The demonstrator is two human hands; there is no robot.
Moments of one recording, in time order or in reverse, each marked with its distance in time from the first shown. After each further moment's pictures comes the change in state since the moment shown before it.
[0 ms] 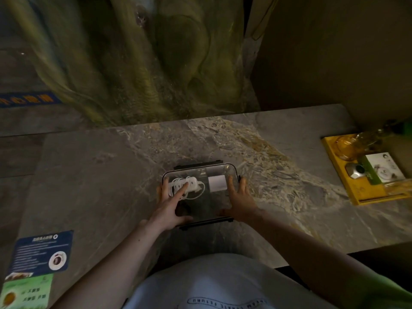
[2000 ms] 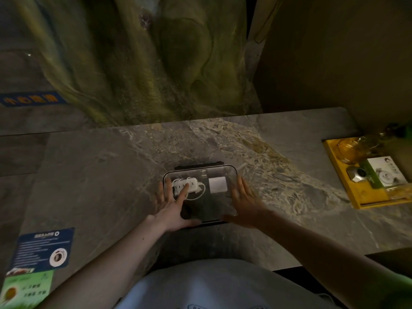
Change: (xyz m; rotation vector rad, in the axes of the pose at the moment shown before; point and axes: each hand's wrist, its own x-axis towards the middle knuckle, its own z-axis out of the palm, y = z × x) left_hand -0.005 0.020 -0.005 0.364 -0.188 -0.141; right_hand -0.016 0.015 -0.010 -0.333 0.042 -0.198
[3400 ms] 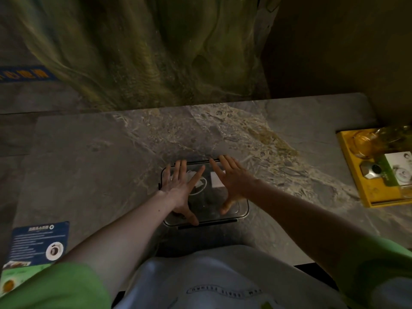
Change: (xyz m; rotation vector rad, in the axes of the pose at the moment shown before) left_hand 0.049 0.020 -0.038 0.316 -0.076 0.121; right_hand 0.087 0.000 -0.031 -0.227 -0.173 -0.210
